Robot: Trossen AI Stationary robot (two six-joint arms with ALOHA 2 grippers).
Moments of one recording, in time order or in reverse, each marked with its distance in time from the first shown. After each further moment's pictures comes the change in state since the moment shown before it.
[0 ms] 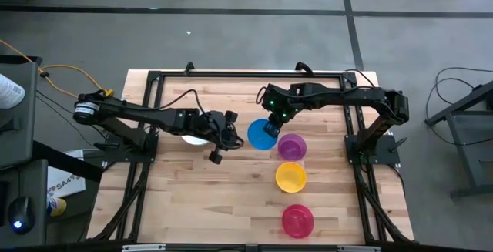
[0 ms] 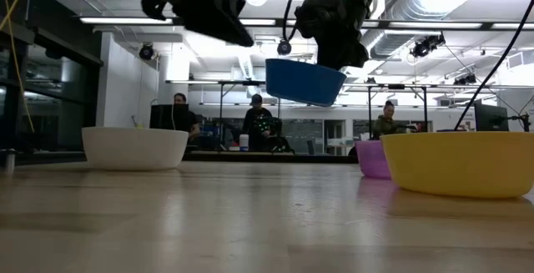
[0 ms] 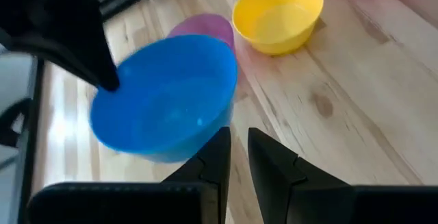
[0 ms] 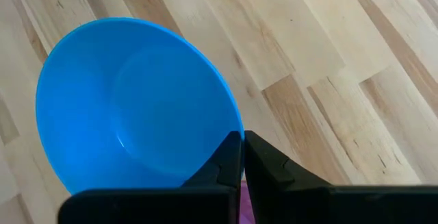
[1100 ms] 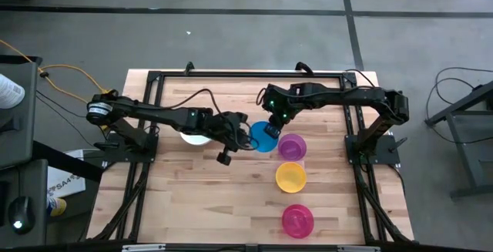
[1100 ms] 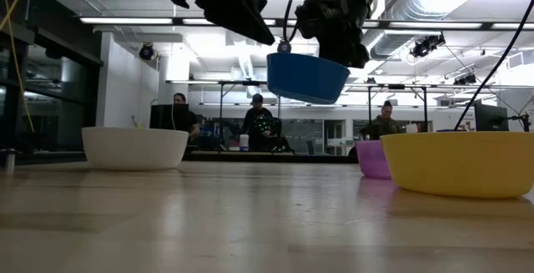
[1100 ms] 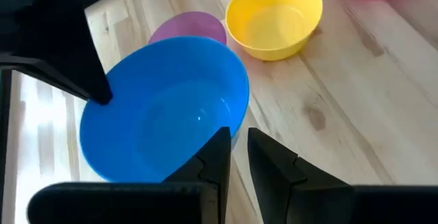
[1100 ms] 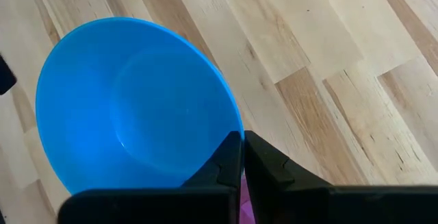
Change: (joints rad) left arm -0.007 0.145 0.187 -0.139 0.021 -0.053; right arm 0.000 0.000 0.000 -0.008 -0.055 -0.002
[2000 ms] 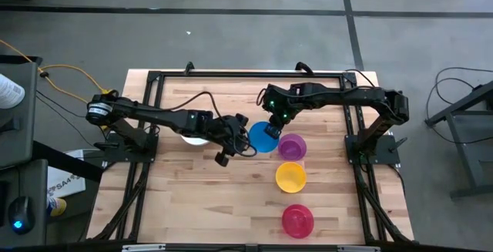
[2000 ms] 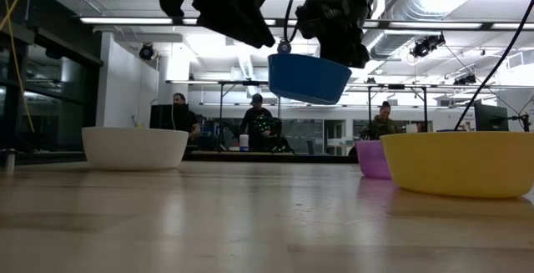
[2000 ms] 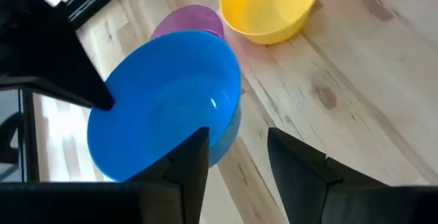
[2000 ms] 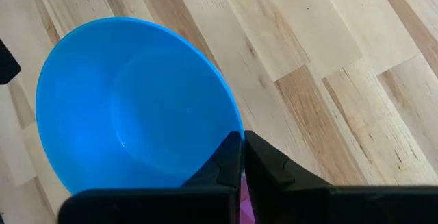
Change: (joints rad) left arm -0.026 0.000 0.000 -0.025 -0.063 0.134; right arm 0.000 0.000 0.000 -0.007 0.000 -0.009
